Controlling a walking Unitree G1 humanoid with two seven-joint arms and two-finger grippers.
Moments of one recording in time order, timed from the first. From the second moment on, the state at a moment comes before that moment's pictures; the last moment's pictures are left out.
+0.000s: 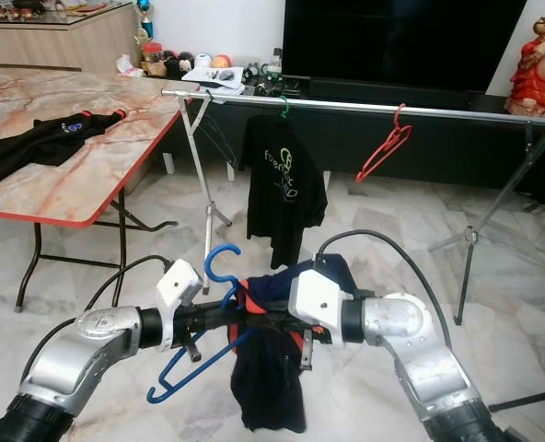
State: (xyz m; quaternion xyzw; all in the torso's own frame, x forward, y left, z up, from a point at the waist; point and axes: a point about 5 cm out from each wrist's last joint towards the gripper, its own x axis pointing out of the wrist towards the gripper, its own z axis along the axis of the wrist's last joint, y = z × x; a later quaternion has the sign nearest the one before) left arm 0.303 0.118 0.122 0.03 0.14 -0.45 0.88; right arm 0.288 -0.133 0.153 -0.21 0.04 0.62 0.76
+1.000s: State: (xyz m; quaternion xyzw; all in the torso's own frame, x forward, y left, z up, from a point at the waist) left arm 0.307 0.129 0.114 0.02 0.13 -0.42 0.90; right arm 0.341 -0.176 0.173 -0.34 0.03 0.35 0.87
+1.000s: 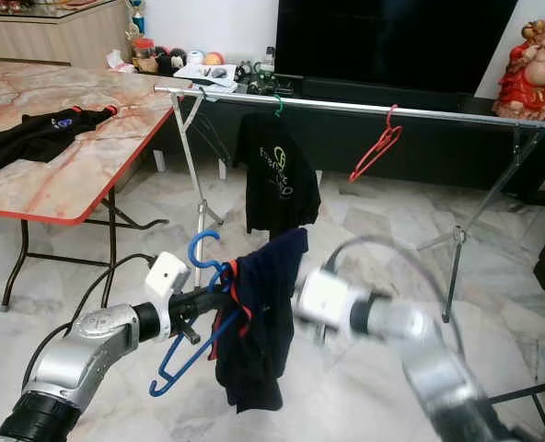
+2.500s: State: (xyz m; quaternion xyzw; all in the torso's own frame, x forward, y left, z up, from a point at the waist) left arm 0.270 0.113 0.118 0.16 0.18 -0.60 0.76; right arm 0.318 -0.149 0.125 -0.29 0.12 0.72 0.63
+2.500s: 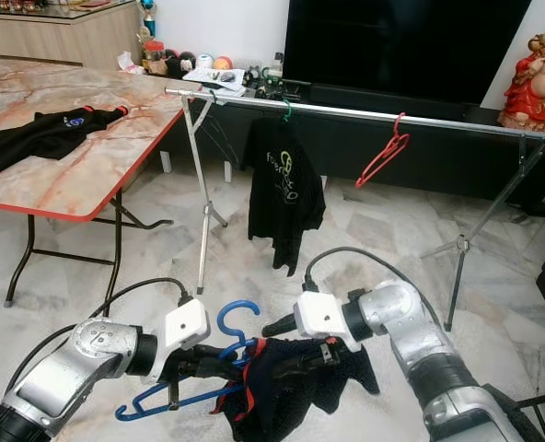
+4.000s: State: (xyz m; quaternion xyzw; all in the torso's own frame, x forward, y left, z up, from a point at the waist) left arm 0.270 0.101 0.126 0.19 0.18 -0.62 0.75; right arm 0.322 -0.142 0.109 -0.26 0.16 0.71 0.63
